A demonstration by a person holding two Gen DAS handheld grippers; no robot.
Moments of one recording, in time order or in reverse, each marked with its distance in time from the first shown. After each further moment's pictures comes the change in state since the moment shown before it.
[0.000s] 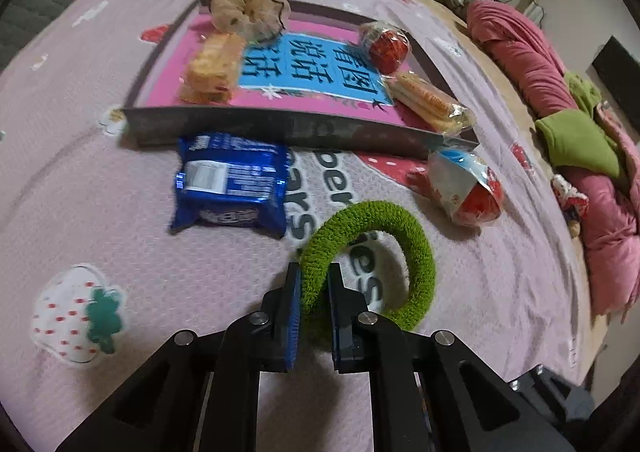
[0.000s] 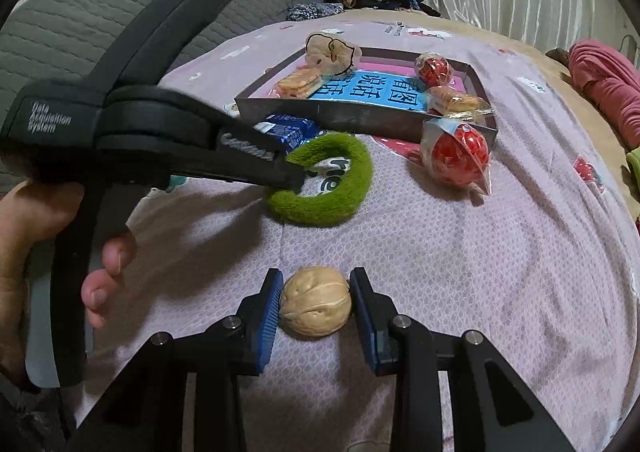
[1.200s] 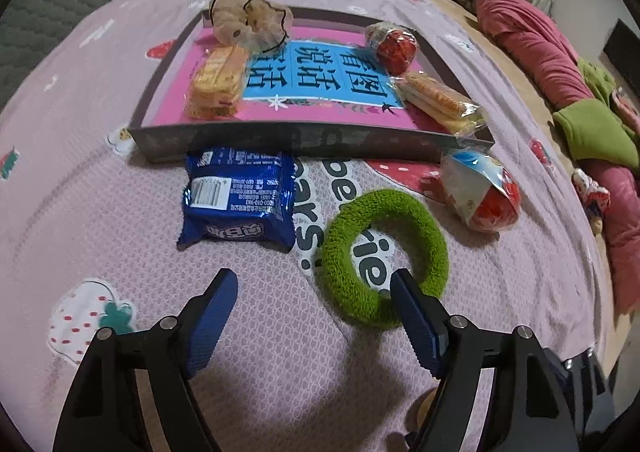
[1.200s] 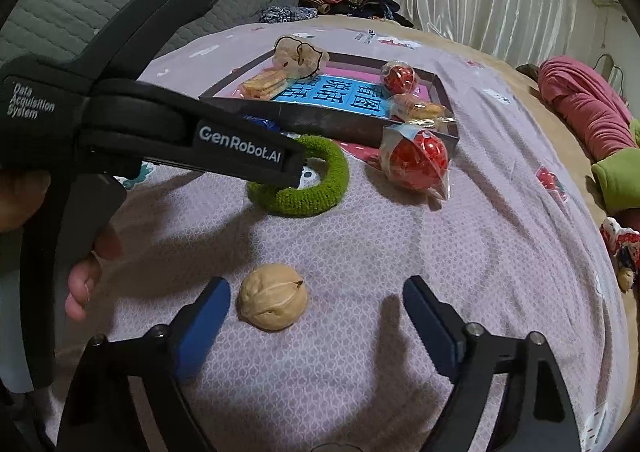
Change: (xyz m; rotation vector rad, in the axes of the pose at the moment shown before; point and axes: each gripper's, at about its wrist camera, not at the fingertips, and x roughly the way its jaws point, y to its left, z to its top) left arm 0.008 -0.008 0.007 0.017 -0.005 0.079; right arm 0.003 0.001 0.001 -0.023 -0.015 -0.167
